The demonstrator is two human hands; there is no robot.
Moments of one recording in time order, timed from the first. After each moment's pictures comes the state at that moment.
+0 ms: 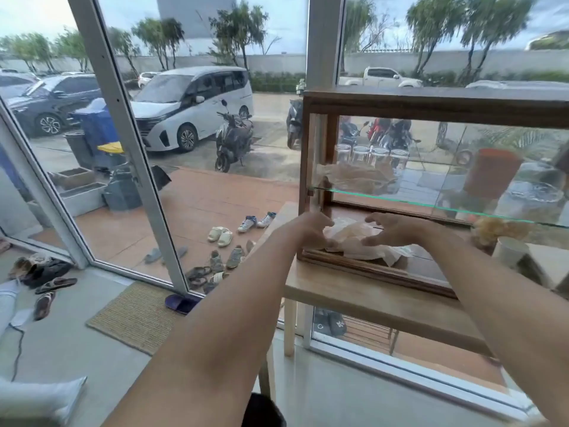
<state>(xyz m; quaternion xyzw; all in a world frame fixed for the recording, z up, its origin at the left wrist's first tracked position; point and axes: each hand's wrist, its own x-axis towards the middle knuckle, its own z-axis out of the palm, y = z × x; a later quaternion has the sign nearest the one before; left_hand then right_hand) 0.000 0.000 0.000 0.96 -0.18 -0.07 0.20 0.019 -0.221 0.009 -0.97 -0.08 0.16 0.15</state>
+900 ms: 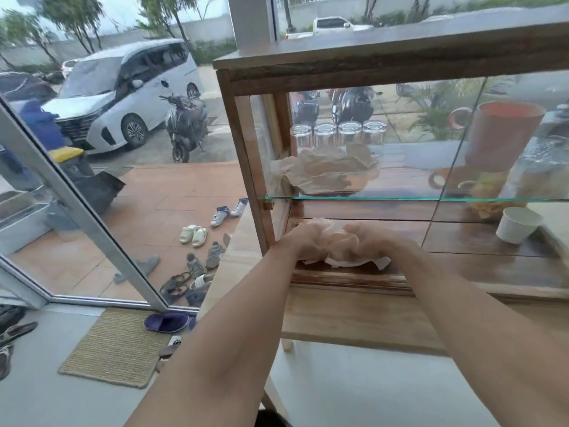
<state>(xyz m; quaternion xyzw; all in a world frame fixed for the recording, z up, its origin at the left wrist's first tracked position) 0.141 -0.055 -0.082 0.95 -0.21 -0.14 0.15 0.103 -0.224 -0.065 -0.97 -0.03 0.16 0.20</state>
